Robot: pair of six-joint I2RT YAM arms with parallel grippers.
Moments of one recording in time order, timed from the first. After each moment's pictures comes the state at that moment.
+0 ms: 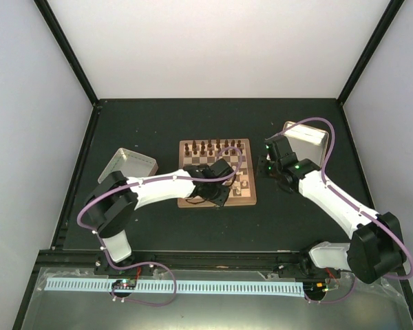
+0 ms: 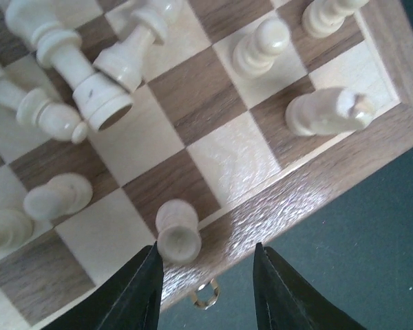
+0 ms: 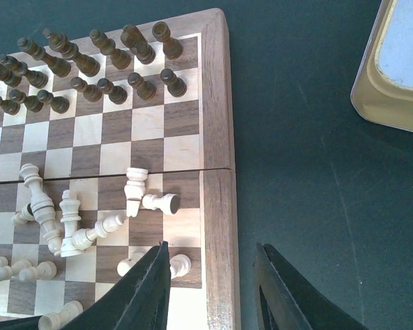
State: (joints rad) left arm -0.95 1.74 1.13 -0.55 -0.04 -0.51; right arm 0.48 1.28 0.90 -0.52 0.07 0.52
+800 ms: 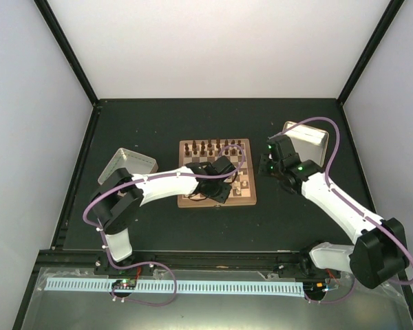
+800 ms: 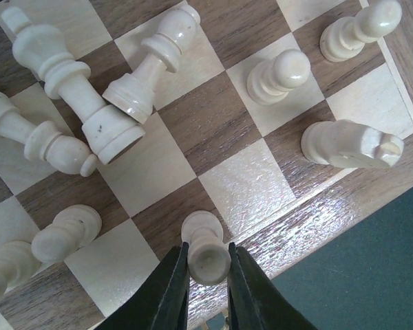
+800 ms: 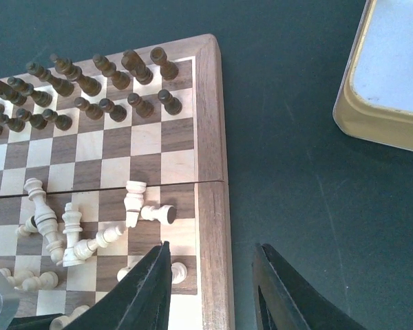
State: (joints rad) left arm -0.93 1.80 1.19 -0.56 -0.04 -0.49; right arm 0.48 1.24 0.90 -0.52 0.10 0.52
